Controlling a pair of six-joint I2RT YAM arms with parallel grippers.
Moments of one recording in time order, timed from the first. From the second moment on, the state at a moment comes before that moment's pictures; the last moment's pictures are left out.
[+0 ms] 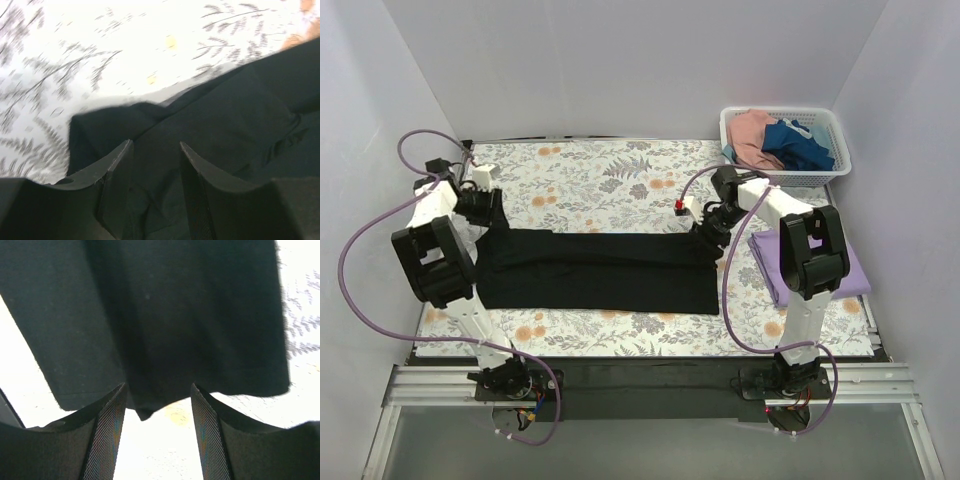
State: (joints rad) left arm 0.41 1.95 1.52 -0.83 0.57 0.57; right arm 0.32 1.96 1.44 -1.00 -0.55 -0.87
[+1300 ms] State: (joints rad) left arm 0.49 1.84 1.30 -0.90 0.50 0.49; right arm 0.39 1.89 1.39 -1.05 -0.48 -0.94
